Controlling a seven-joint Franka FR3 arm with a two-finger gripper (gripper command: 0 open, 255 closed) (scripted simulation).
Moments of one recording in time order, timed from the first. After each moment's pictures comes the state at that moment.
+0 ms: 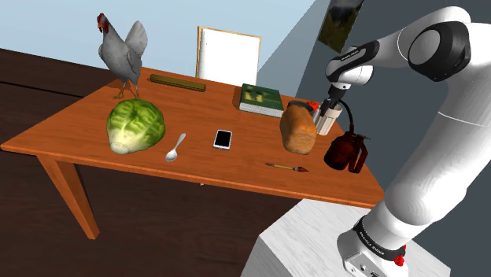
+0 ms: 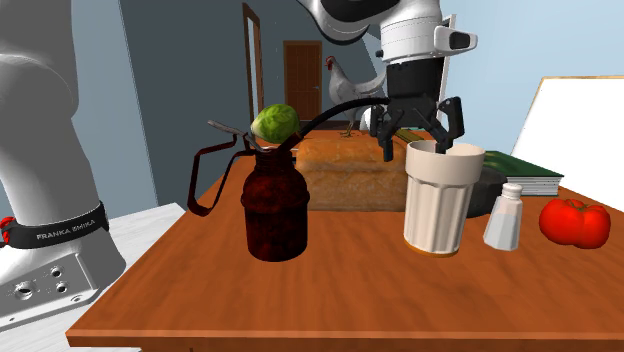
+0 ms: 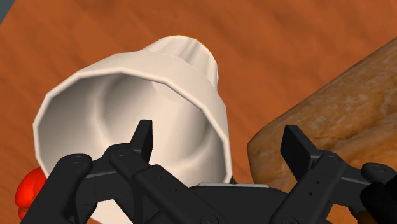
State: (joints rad) arm -0.21 0.19 -0.50 -2.01 0.05 2.30 -0.76
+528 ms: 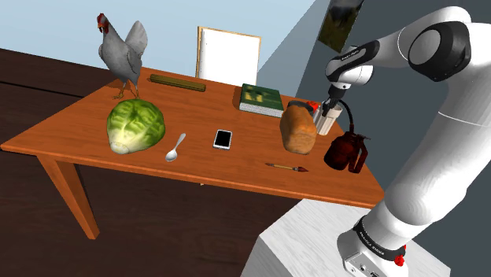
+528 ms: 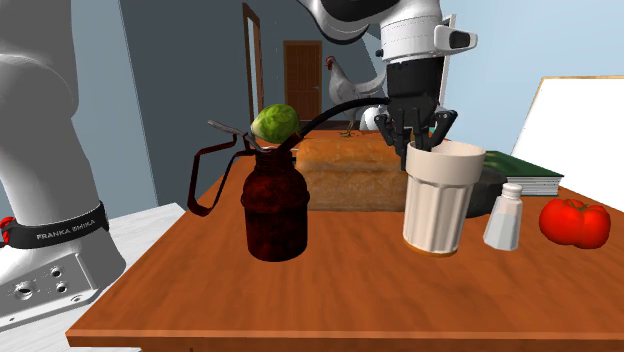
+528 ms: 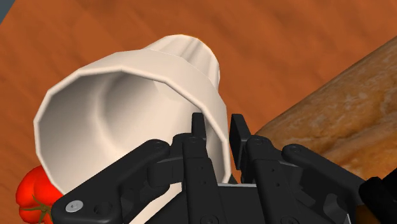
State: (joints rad) arm -0.21 0.19 -0.50 -2.01 0.05 2.30 -0.76
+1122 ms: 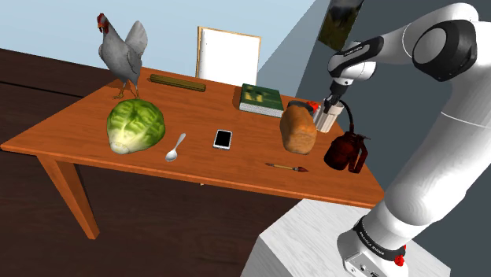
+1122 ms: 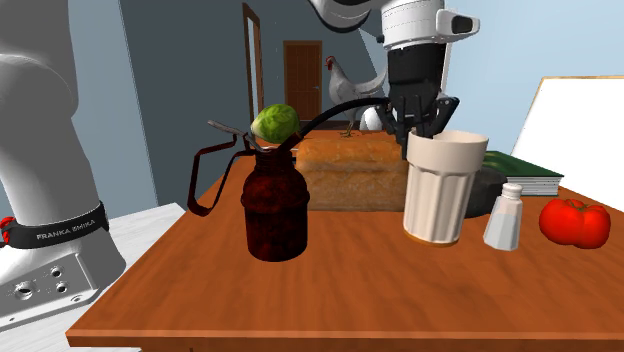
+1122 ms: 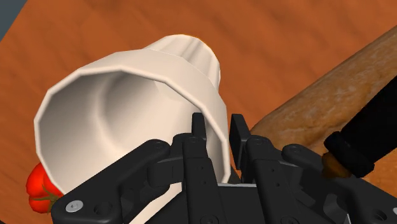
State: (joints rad) arm -0.21 0.17 -0.51 -1.99 0.04 2.25 -0.75
